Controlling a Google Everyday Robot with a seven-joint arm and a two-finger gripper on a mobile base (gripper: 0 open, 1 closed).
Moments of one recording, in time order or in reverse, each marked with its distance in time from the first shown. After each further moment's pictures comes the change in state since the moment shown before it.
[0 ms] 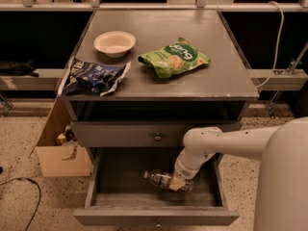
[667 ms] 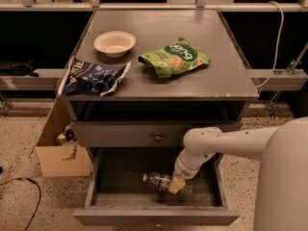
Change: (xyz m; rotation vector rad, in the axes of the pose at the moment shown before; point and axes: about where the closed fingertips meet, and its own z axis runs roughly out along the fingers) arm 0.000 0.000 0.000 0.000 0.000 0.000
